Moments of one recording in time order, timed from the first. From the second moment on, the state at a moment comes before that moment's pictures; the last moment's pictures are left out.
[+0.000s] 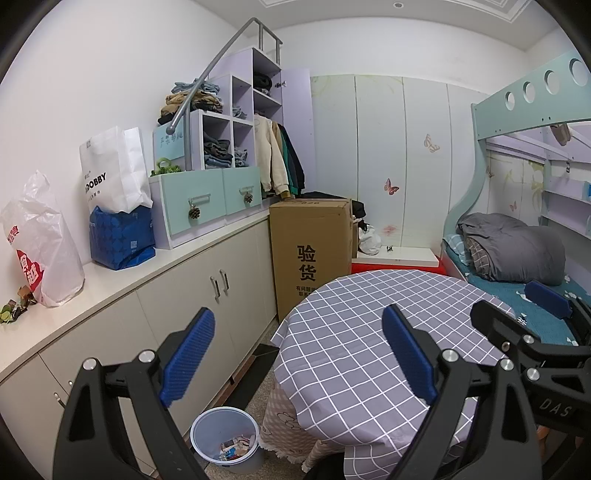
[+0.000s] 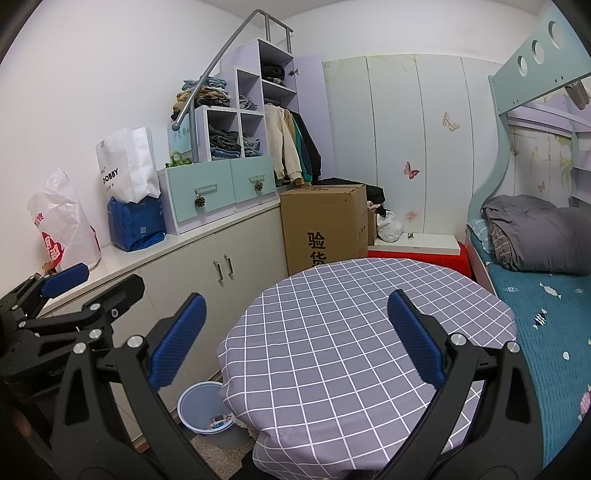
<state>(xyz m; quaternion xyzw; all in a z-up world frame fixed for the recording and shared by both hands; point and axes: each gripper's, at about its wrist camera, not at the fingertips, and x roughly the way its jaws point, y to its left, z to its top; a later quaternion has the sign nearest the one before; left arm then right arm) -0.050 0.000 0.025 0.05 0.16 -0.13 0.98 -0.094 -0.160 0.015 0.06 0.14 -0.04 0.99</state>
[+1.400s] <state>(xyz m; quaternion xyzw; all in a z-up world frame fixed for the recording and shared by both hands) -0.049 0.001 0.024 0.05 0.16 -0.13 0.98 -0.095 -0.157 0.014 0.06 0.14 -0.04 0.99</state>
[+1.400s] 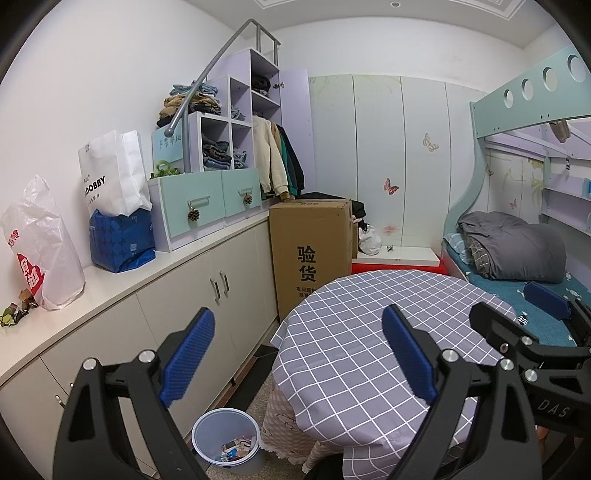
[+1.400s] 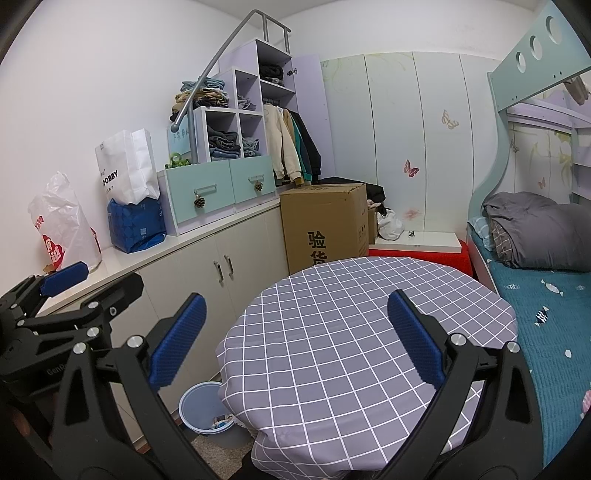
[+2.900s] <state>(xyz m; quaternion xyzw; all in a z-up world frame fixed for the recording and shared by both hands) -0.043 0.010 0.019 0.06 0.16 -0.13 0.98 -0.096 -0.152 0.009 0.07 0.14 -0.04 0.99</state>
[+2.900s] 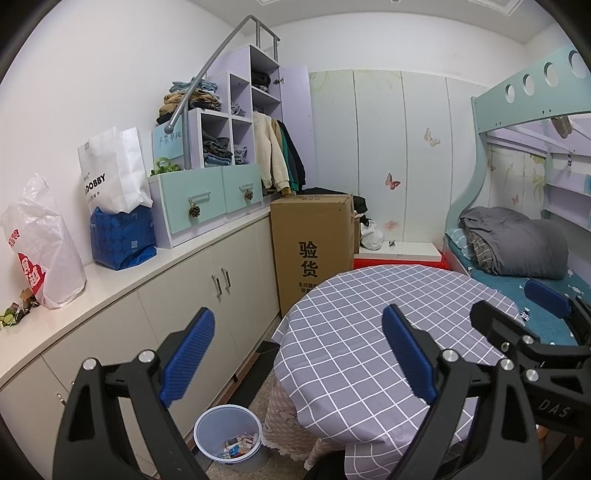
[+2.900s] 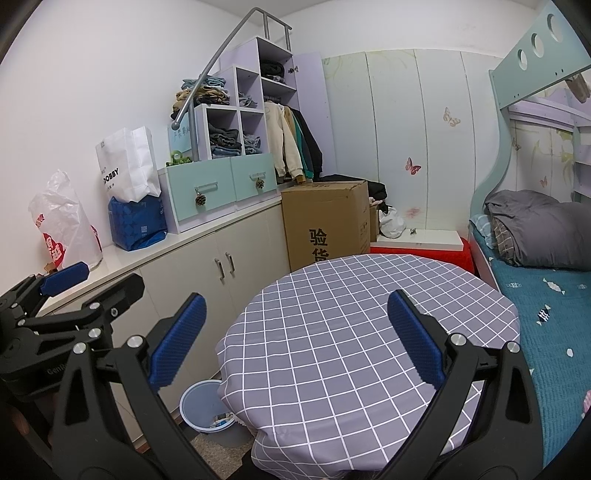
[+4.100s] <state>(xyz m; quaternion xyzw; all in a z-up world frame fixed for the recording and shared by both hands) -0.006 0.024 0.009 0.08 0.19 -0.13 0.97 -0.067 -0.152 -0.013 0.10 0.16 -0.03 0.98</state>
